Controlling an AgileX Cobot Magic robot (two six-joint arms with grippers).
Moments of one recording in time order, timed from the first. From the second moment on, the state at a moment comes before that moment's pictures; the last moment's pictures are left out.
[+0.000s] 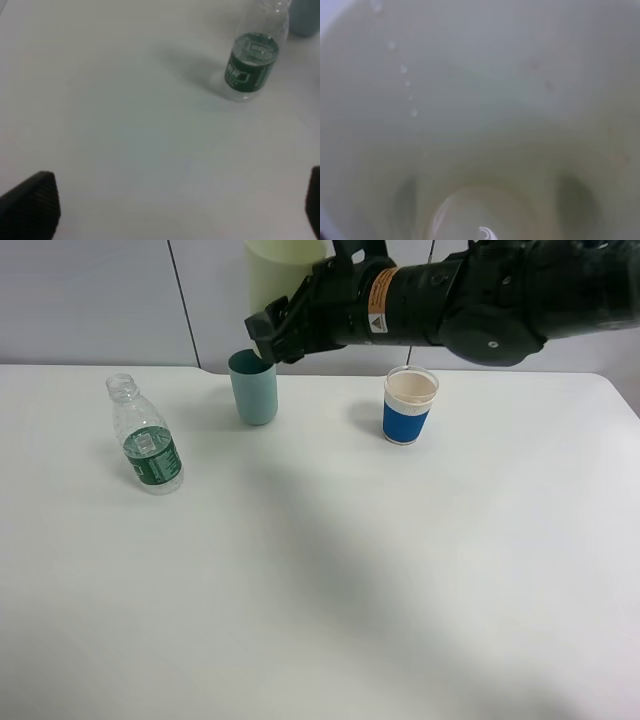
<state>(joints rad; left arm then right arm) -0.01 -0.01 -0.50 0.02 1.05 -0.07 0.64 1.76 -1.11 -0.65 -0.32 0.44</state>
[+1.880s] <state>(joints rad) -0.01 -0.01 -0.50 0.02 1.05 -0.07 0.70 2.01 -0.91 -0.10 -0.59 -0.05</state>
